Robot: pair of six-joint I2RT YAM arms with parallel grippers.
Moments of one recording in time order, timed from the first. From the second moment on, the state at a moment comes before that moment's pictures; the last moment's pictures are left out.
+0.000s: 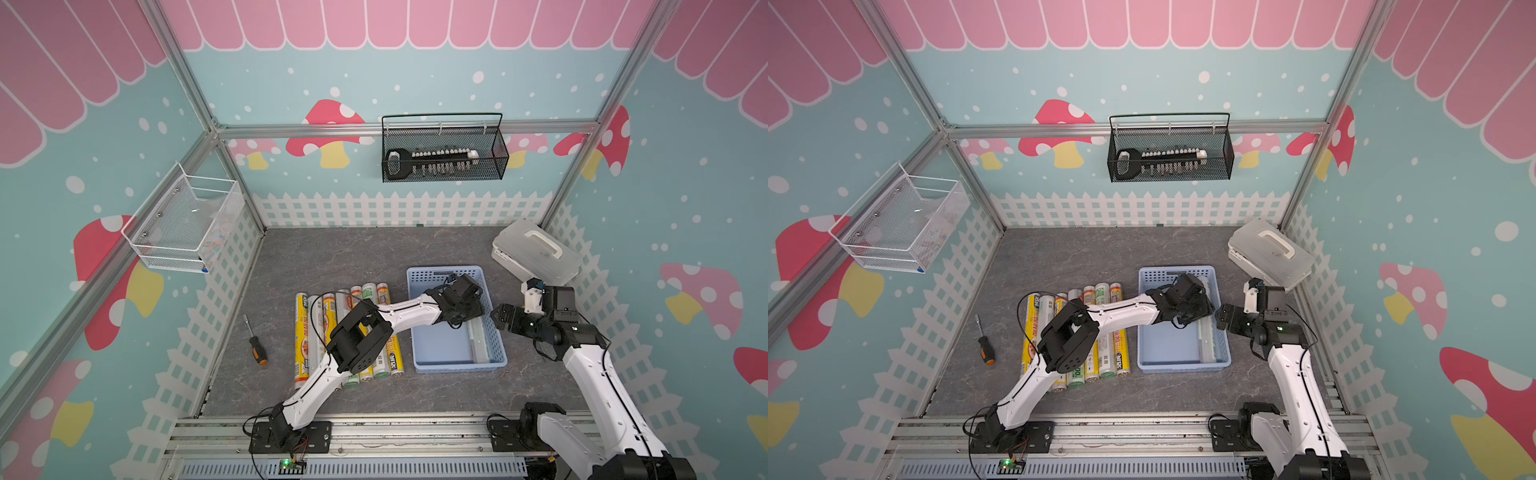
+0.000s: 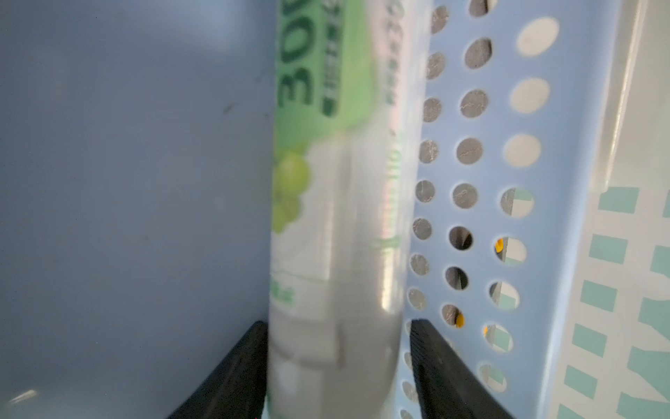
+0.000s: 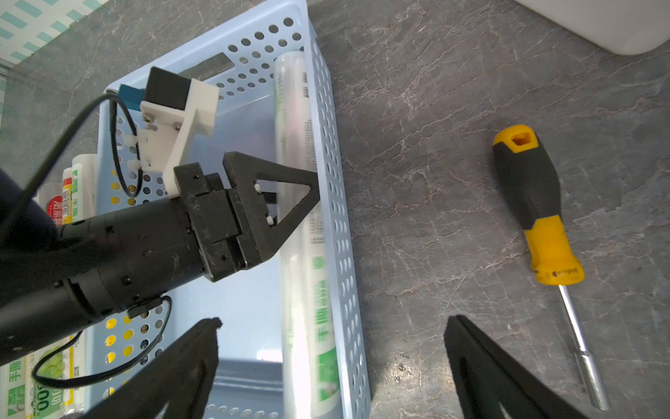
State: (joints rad) left arm -0.94 2.40 1.88 -0.27 0.12 -1.13; right arm -0.06 0.95 0.73 -0.71 -0.27 0.22
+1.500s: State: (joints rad) left arm -0.58 1.40 0.99 -0.51 -0.10 -0.69; right arm 0.52 1.32 1.02 -0.50 -0.42 0.24
